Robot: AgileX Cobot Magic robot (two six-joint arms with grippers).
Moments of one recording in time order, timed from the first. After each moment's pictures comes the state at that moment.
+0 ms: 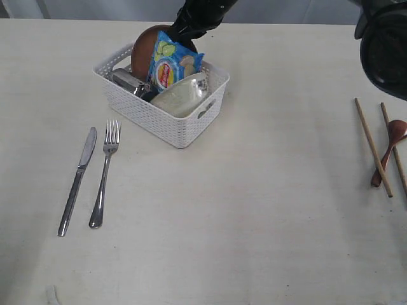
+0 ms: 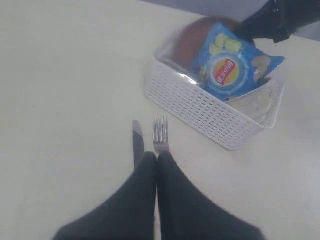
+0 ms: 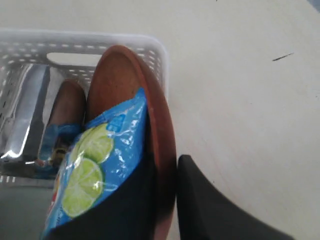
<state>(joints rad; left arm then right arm) -0.38 0.46 -0.43 0.08 0.62 -0.45 0.46 2.37 -2.15 0.43 0.93 -0.72</state>
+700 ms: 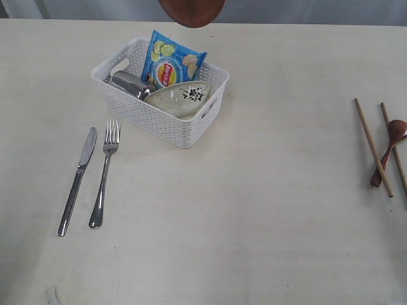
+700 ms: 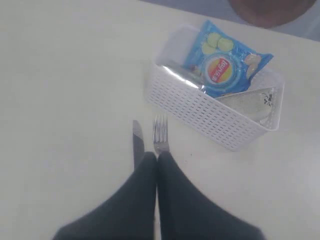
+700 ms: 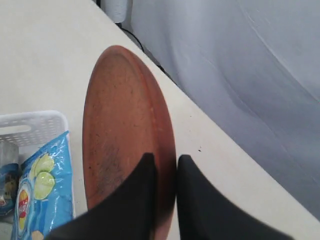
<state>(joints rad) -0.38 0.46 -0.43 0.08 0.62 -0.45 0.43 2.12 -2.15 0.16 0.86 -0.47</state>
